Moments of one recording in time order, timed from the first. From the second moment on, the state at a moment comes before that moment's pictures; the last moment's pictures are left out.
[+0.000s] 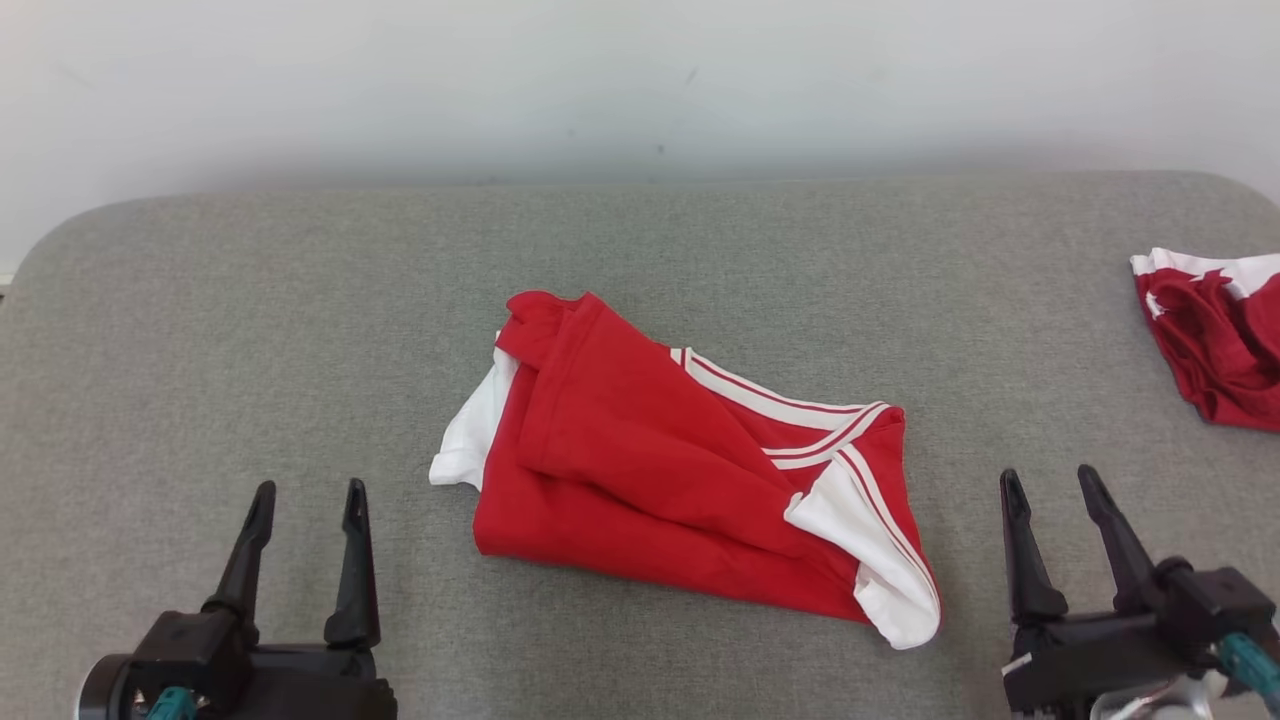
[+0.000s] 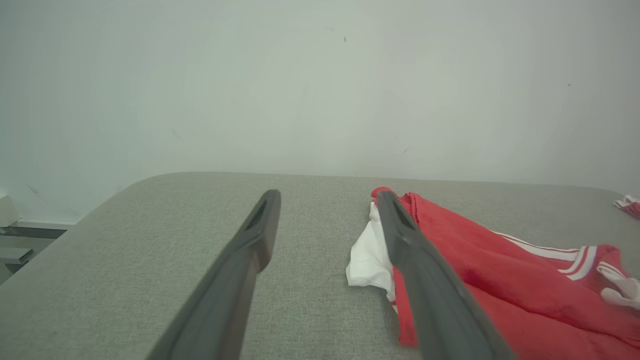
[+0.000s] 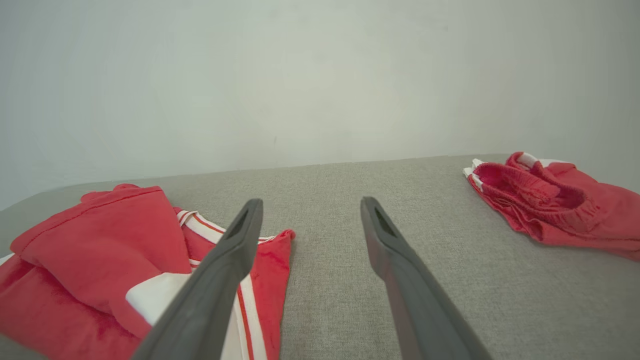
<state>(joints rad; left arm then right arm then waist) -0.08 0.20 -0.15 0.05 -0.28 0.09 -0.26 -0.09 -0.16 0.03 0.22 0.26 0.13 -0.26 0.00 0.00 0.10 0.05</state>
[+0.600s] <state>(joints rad) -0.13 0.09 -0.10 0.09 -0.22 0.00 -0.26 -0.53 -0.38 0.38 0.50 0.32 0.13 -0.05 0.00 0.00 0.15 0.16</state>
